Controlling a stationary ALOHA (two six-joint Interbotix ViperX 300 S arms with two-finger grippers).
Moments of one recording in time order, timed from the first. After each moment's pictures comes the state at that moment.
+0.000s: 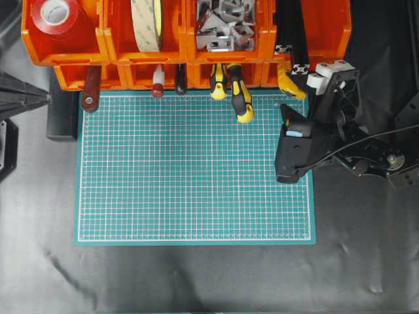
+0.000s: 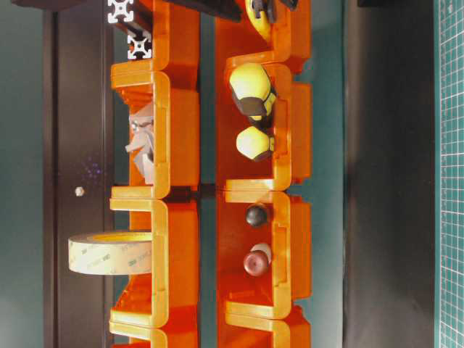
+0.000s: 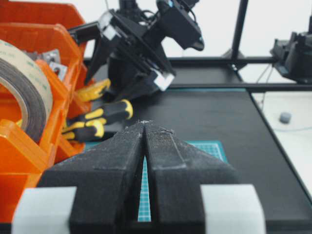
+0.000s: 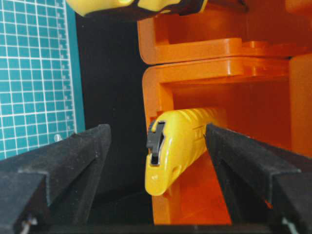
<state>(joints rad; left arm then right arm) -0.03 -1.04 1.02 0.03 0.01 -0.06 0.37 -0.22 0.74 -1.04 1.10 0.75</state>
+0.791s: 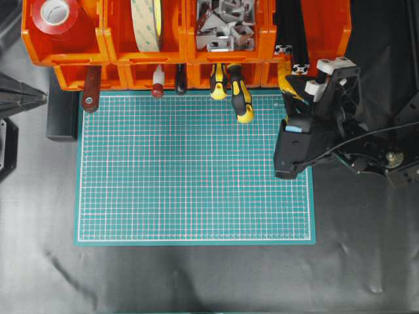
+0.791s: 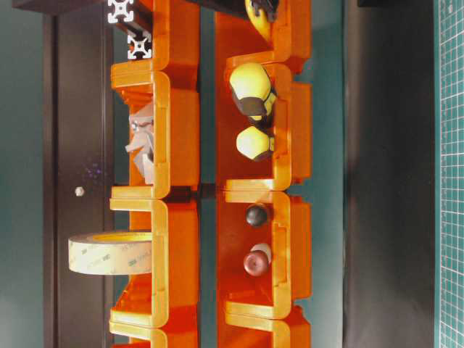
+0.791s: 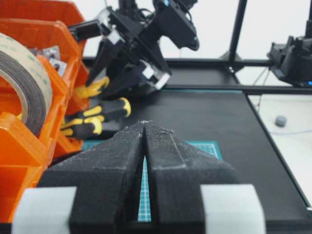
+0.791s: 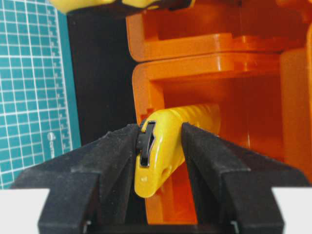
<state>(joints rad) -0.03 -1.07 1.03 0.03 0.03 -0.07 0.38 -0.22 0.72 -1.03 1.14 0.75</state>
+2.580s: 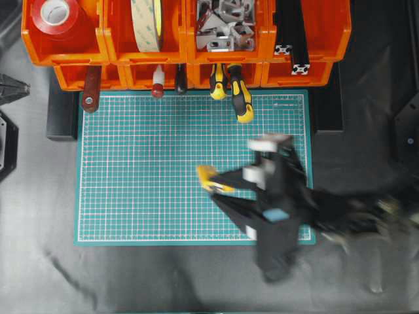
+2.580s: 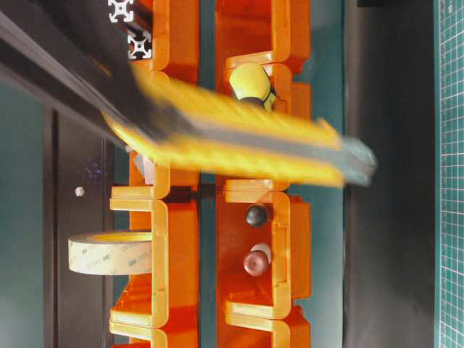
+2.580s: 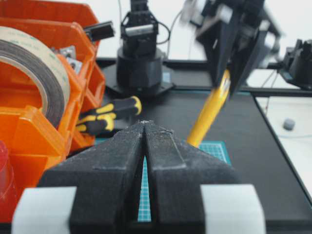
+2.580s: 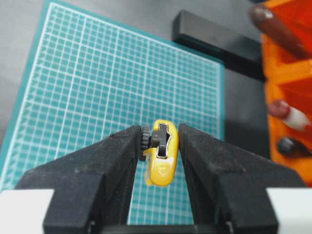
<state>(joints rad) 0.00 -1.15 1.03 0.03 0.11 -0.07 0.44 -0.08 0.41 -0.98 0.65 0.74</state>
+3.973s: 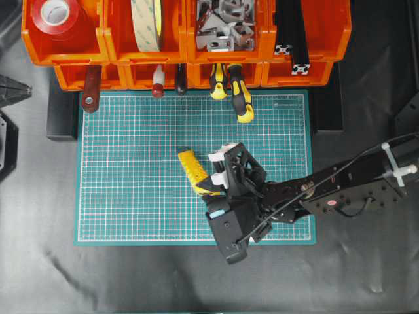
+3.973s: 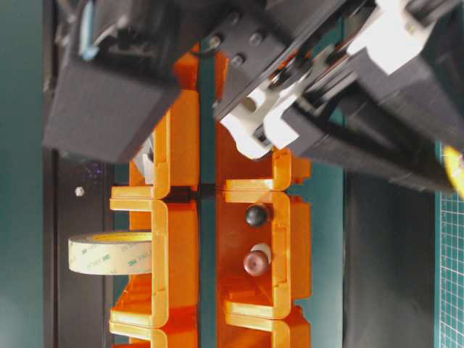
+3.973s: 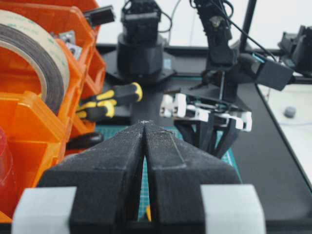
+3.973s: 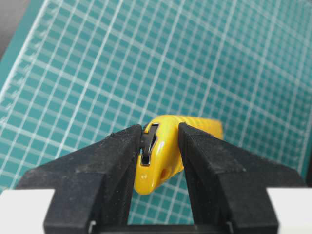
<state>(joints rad) 0.00 -1.15 1.03 0.03 0.15 -0.07 0.36 0.15 0.51 -0.92 0.42 0.61</state>
